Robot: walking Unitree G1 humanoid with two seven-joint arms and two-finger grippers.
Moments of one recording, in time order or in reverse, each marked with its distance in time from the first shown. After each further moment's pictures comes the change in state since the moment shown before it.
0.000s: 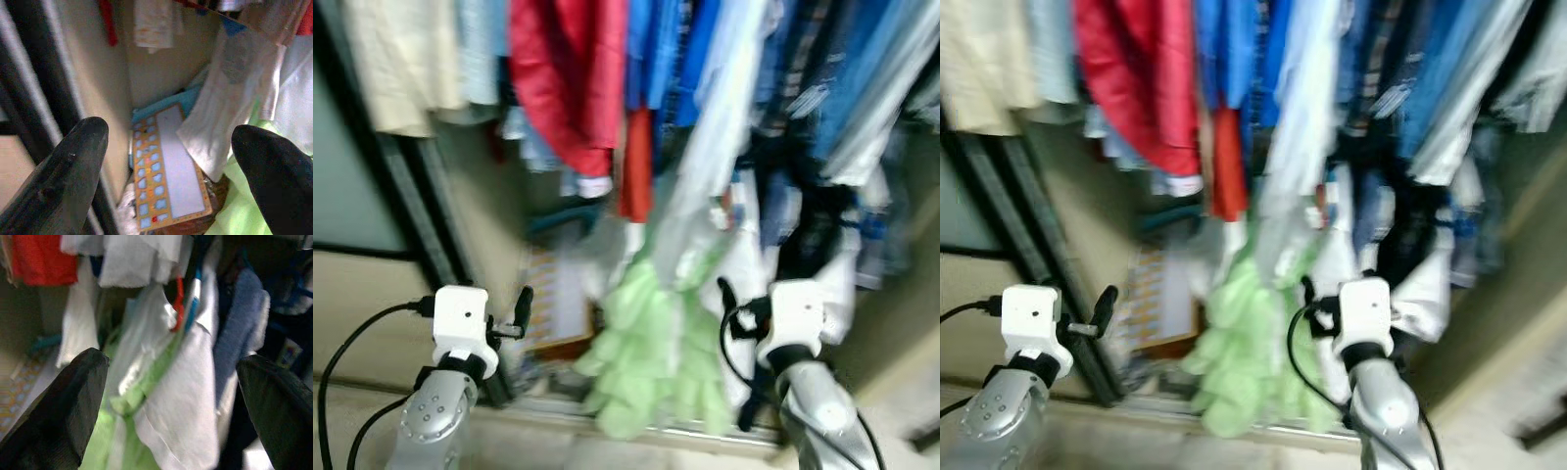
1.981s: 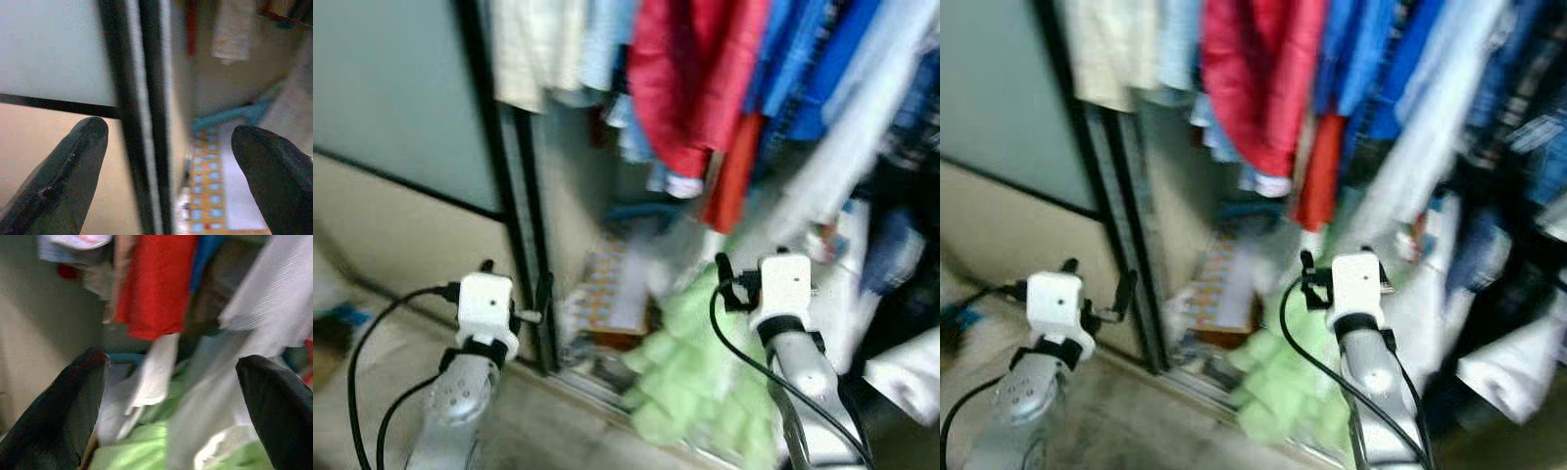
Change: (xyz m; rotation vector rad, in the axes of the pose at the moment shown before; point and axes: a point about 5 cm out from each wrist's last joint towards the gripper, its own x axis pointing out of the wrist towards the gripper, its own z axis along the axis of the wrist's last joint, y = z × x) left arm 0.019 -0.019 0.010 0.056 -0.114 -0.010; right arm 0.024 0.003 0.005 -0.038 -0.034 -0.043
